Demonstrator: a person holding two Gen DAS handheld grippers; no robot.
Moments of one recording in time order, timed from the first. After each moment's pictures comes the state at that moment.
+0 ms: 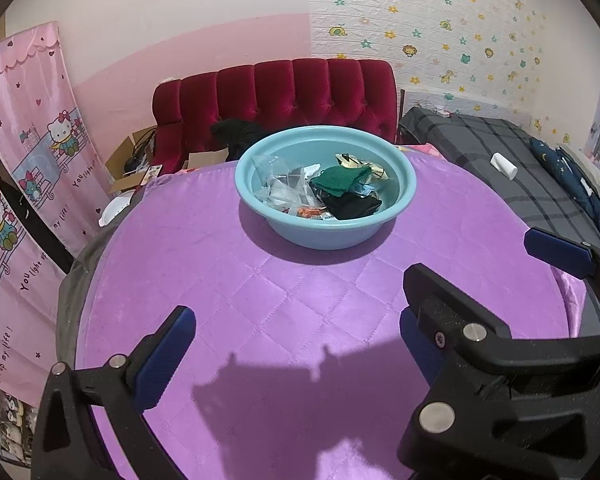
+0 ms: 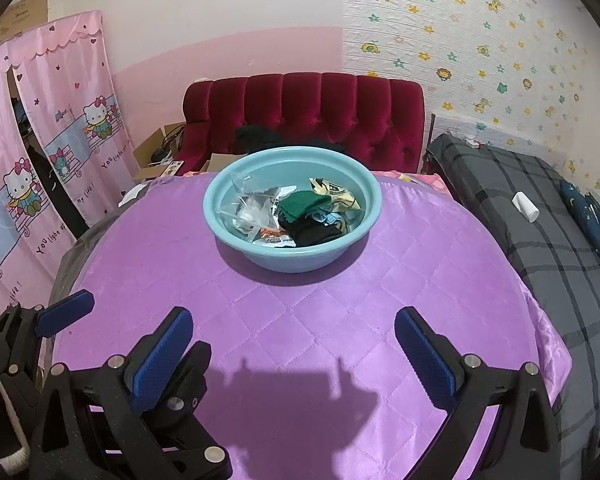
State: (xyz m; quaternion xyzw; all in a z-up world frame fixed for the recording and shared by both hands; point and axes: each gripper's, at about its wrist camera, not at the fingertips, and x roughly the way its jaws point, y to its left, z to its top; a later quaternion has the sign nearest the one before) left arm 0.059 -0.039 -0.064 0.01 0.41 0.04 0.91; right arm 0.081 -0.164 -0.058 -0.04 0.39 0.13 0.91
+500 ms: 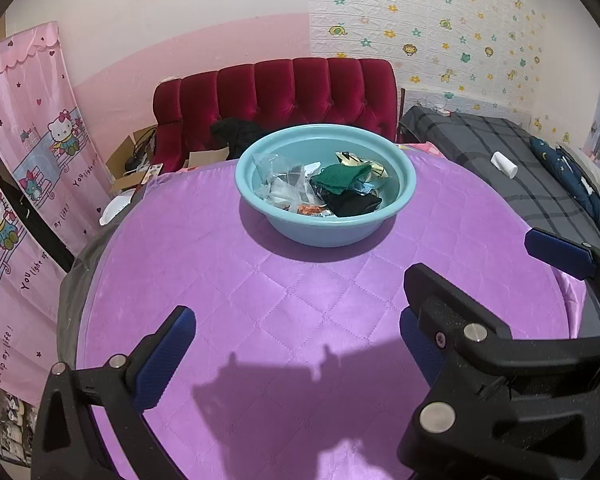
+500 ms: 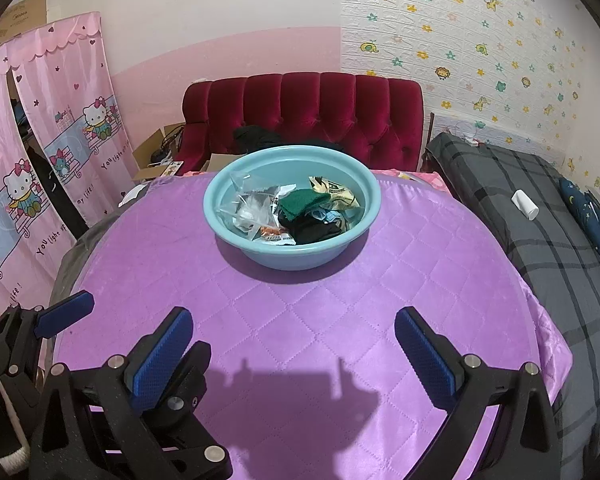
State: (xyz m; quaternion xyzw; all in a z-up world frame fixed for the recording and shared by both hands) left arm 0.057 -0.039 -0.064 0.01 0.41 0.04 0.91; right arm 0.079 -0.165 -0.059 -0.04 0.39 0.12 0.91
